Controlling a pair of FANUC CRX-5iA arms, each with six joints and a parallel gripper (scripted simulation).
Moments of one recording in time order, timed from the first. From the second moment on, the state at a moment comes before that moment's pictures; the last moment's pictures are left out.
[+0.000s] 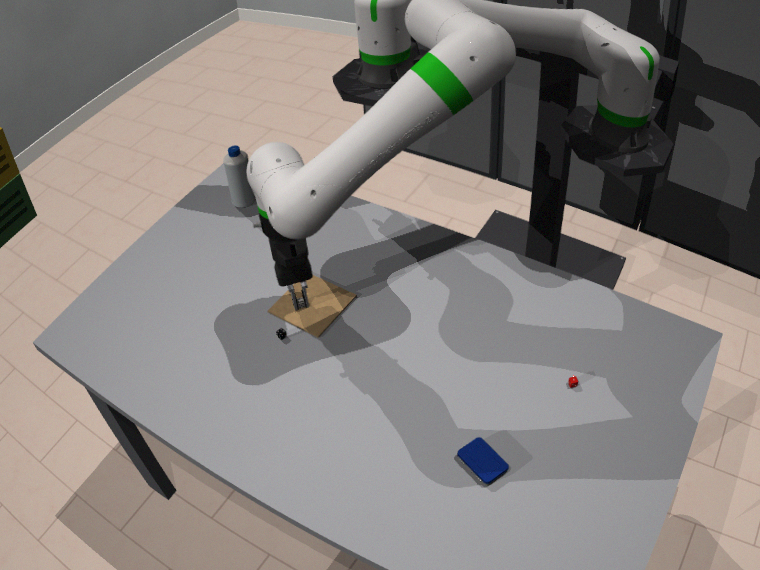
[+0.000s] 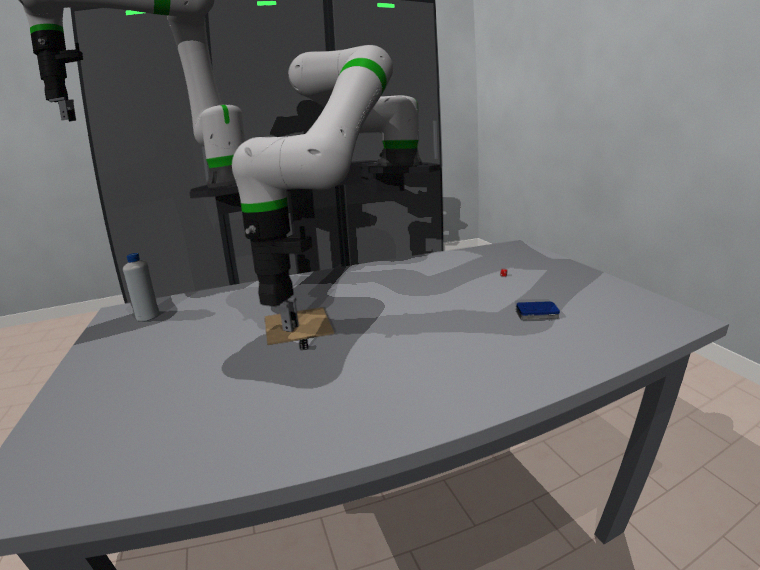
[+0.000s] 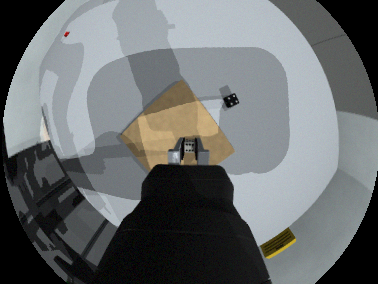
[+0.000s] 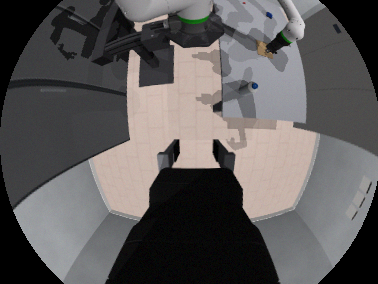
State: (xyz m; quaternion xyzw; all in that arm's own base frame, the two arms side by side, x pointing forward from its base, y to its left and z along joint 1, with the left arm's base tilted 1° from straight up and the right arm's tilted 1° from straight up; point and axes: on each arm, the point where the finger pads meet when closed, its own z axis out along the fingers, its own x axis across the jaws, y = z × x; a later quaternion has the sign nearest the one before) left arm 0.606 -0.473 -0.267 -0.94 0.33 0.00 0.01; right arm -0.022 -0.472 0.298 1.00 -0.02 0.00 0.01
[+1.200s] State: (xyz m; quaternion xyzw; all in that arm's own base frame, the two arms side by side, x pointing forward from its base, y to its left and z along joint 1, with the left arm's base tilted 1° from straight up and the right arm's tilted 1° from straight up) left arm 0.606 -0.473 -0.267 -0.94 0.33 0.00 0.01; right arm -0.022 -0.472 0.298 1.00 -0.02 0.00 0.01
